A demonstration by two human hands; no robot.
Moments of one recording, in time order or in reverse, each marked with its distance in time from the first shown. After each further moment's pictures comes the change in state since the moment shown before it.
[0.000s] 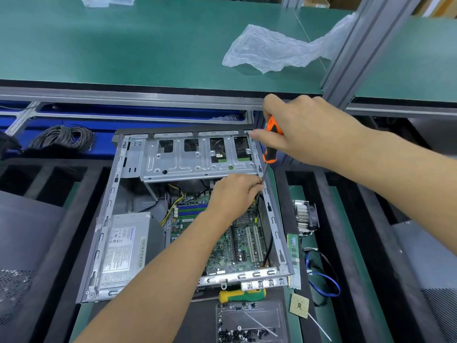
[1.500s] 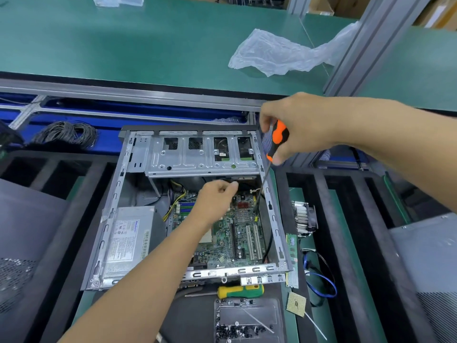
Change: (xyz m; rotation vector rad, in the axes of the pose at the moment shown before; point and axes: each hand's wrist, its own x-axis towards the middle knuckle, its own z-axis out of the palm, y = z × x) left_hand -0.032 -0.031 -0.005 -0.624 -0.022 -0.602; right_hand 0.019 0.001 -0.029 0.238 -0.460 0.057
